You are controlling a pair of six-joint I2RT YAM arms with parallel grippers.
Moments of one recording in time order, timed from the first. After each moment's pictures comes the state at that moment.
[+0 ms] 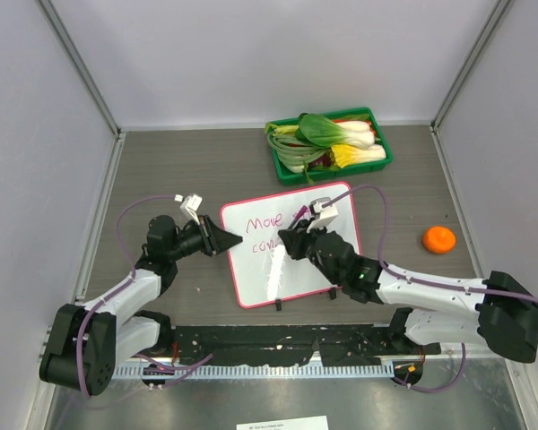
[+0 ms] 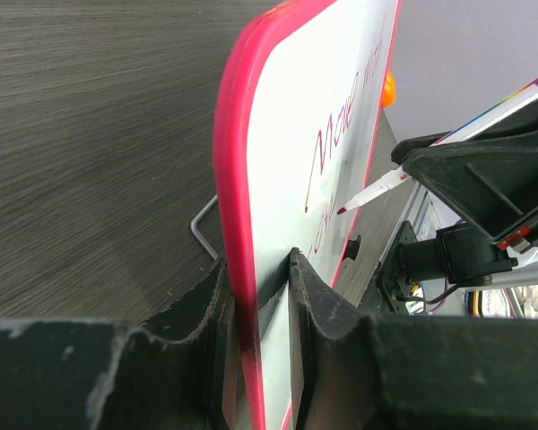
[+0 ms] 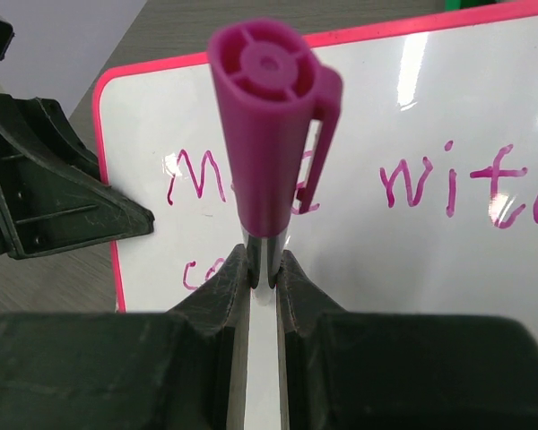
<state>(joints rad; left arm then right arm) -0.23 1.08 0.30 0.51 0.73 -0.65 1.04 1.15 0.54 0.37 0.45 0.53</state>
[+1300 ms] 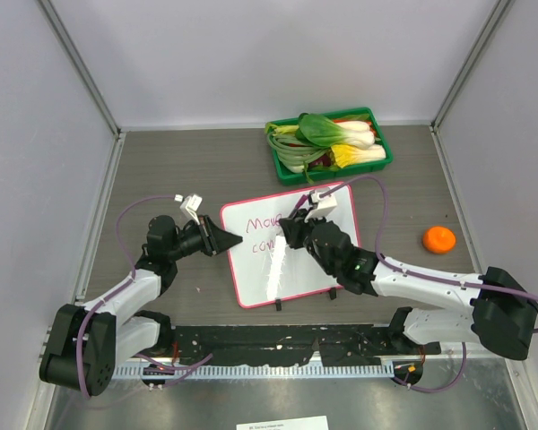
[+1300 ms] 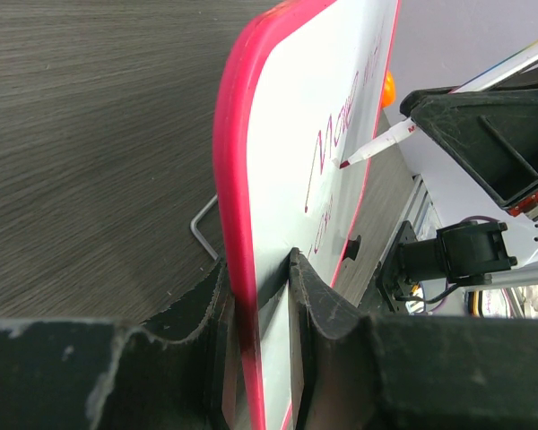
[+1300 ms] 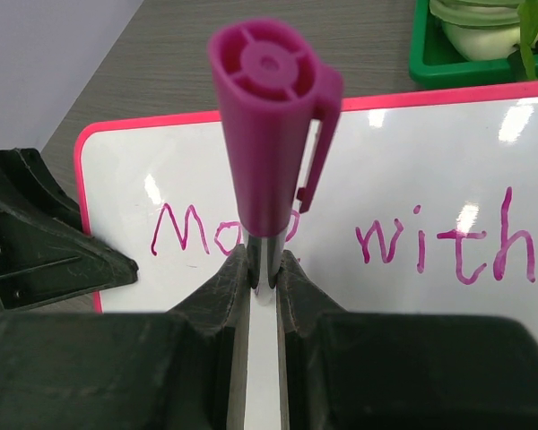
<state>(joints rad) -0.23 1.08 0.30 0.51 0.73 -0.65 1.00 1.19 0.63 0.34 0.49 0.48</state>
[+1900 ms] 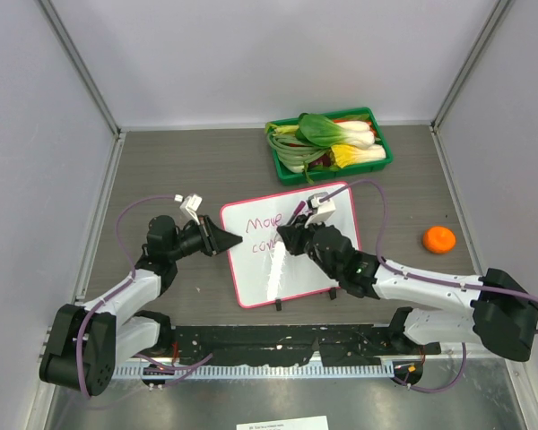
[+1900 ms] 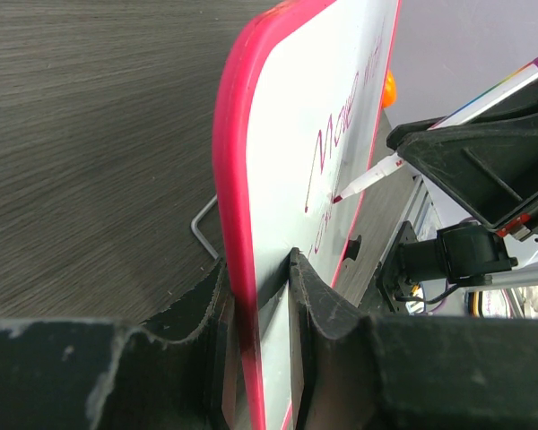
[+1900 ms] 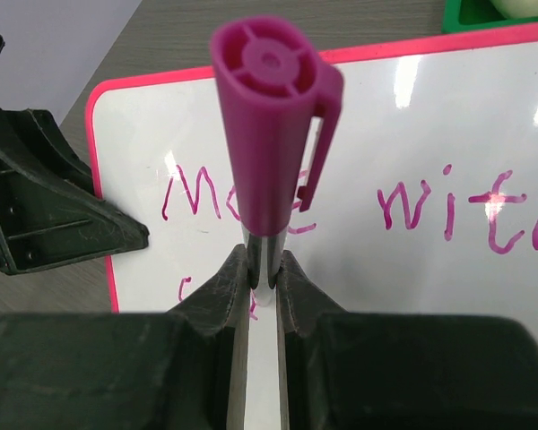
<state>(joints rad) -0.23 1.08 0.30 0.51 0.73 -0.65 1.00 1.18 0.58 0.35 0.42 0.52</state>
